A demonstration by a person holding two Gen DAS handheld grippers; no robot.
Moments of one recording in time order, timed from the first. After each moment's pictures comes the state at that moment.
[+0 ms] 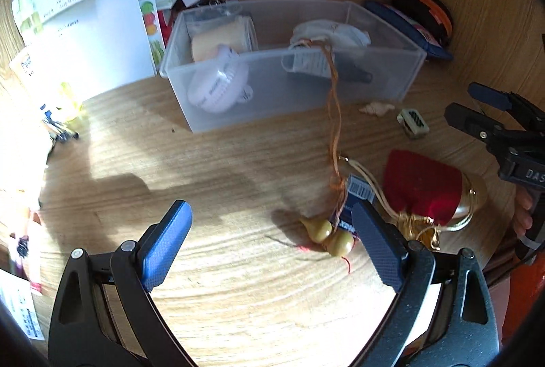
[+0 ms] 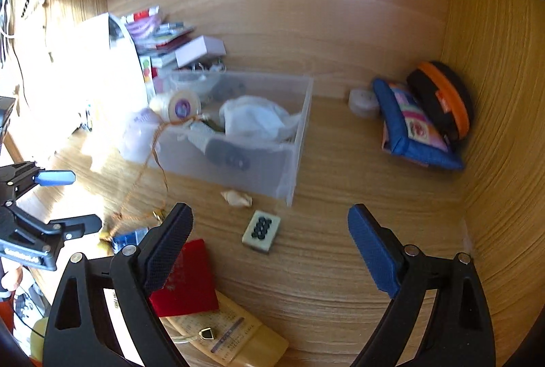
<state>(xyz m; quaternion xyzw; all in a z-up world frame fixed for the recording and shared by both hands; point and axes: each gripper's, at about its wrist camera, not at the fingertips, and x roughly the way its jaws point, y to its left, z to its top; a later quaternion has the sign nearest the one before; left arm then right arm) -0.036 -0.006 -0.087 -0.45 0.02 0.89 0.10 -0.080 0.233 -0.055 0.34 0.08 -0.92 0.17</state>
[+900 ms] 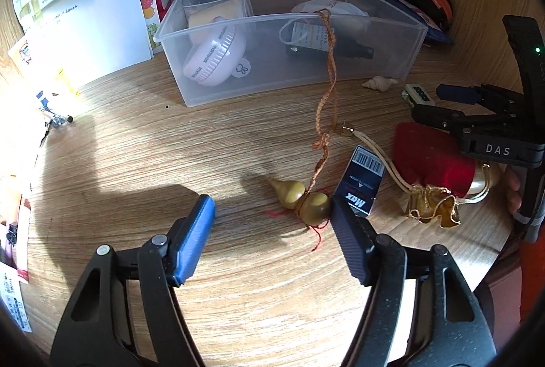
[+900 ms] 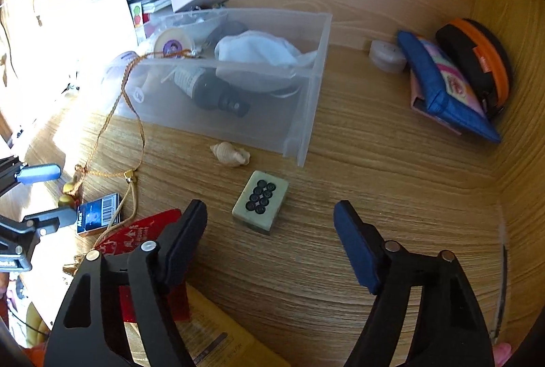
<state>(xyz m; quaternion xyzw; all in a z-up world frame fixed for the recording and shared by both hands) -0.029 -0.004 -0.108 -0.45 0.04 0.89 0.09 -0.115 0.227 -0.104 0.41 0.10 -0.89 0.19</state>
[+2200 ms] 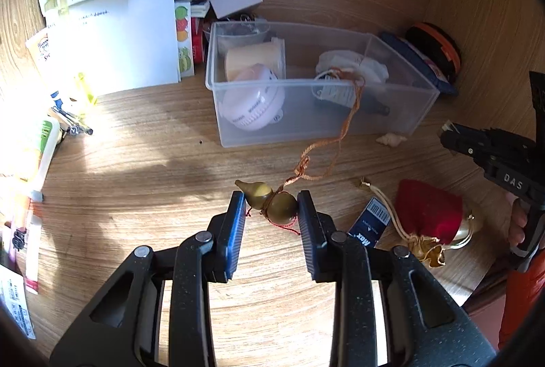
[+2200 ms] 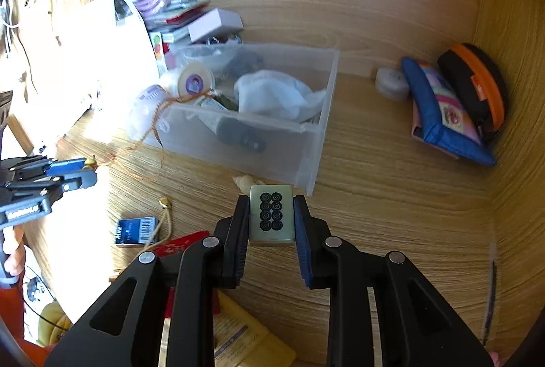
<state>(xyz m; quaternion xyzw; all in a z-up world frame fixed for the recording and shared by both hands) -0.044 -0.042 -0.074 -0.42 -0.03 0.91 0.09 -0.099 0.227 -0.066 0.37 0.08 -0.90 0.22</state>
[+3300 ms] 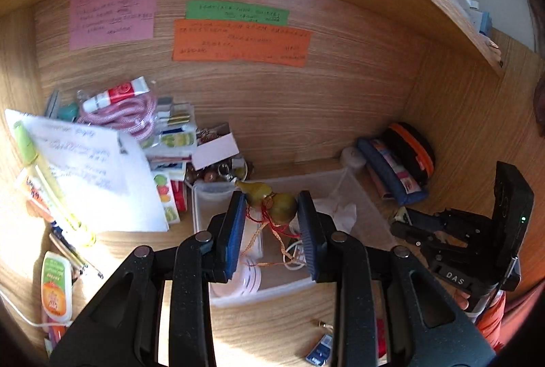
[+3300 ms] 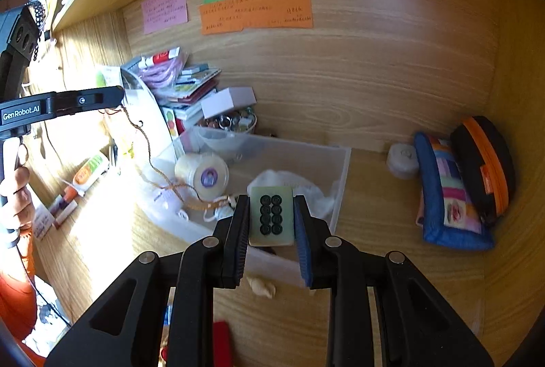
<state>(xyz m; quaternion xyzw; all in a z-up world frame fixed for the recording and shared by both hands) -0.136 -0.041 0.062 -0.32 -0.05 0.94 0.13 -0.143 0.210 0.006 0.31 0.05 -0.91 0.26</state>
